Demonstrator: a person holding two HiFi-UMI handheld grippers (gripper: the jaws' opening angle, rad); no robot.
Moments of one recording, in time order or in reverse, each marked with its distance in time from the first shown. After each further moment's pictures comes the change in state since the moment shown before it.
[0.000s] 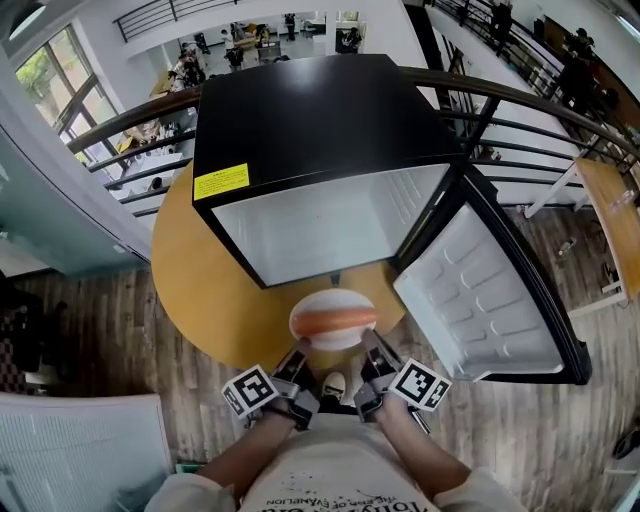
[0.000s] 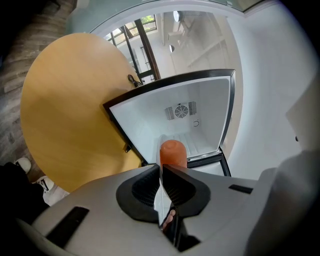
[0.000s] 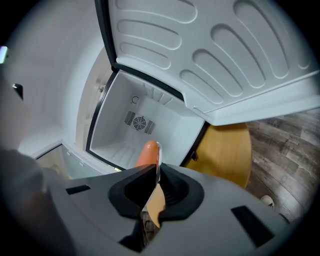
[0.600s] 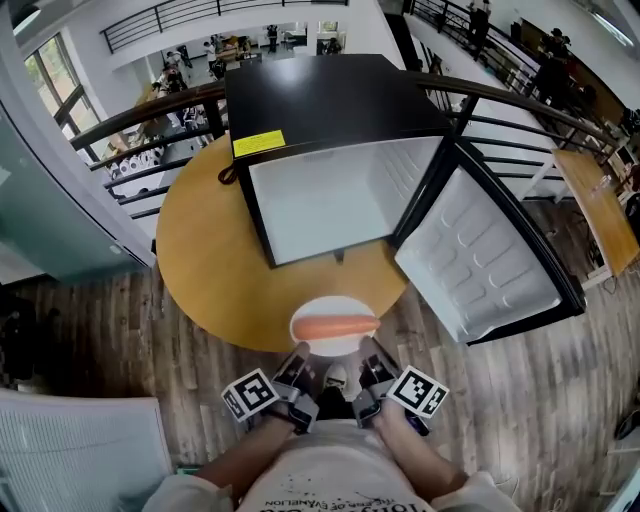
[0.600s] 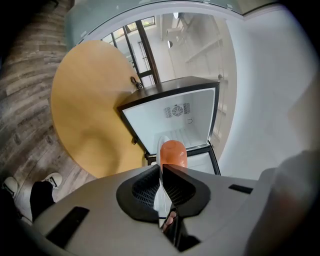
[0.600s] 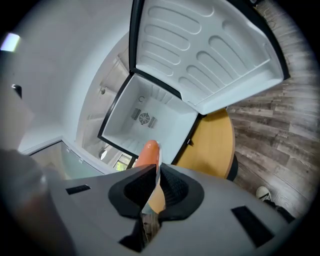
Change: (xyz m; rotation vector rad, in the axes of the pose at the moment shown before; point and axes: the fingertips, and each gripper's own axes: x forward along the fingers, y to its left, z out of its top) left arm -0.069 0.003 -0.020 0.012 0.070 -0.036; right arm -0.059 0.022 -0.059 -0.008 -0.075 -0.044
